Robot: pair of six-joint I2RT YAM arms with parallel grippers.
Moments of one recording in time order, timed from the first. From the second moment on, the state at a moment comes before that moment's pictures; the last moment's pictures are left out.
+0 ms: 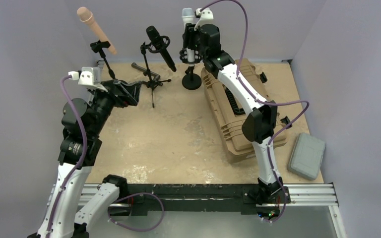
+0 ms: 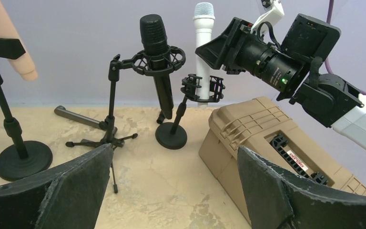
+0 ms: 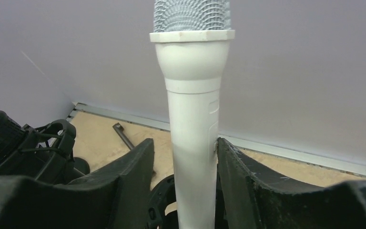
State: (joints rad) left arm -0.23 0.75 1.10 -0.26 0.07 -0.31; right arm 0.54 2.22 2.33 -0.15 0.19 0.19
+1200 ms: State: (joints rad) left arm -0.22 0.77 1.10 -0.26 0.08 -0.31; right arm 0.54 2.31 2.37 -0.07 0.18 0.15
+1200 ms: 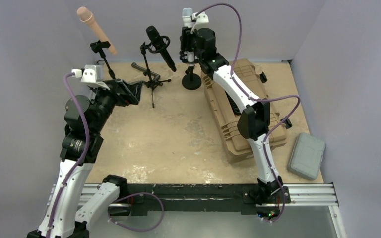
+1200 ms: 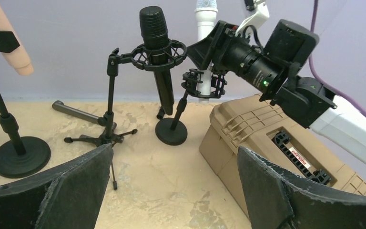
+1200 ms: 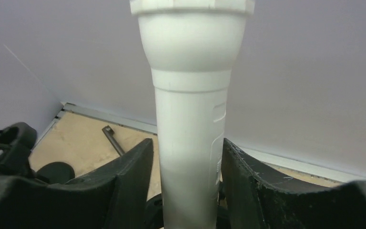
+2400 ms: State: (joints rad) left arm -0.22 0.78 1.10 -0.26 0.10 -0.34; right arm 0.55 1.68 1.86 0.10 0.12 0.23
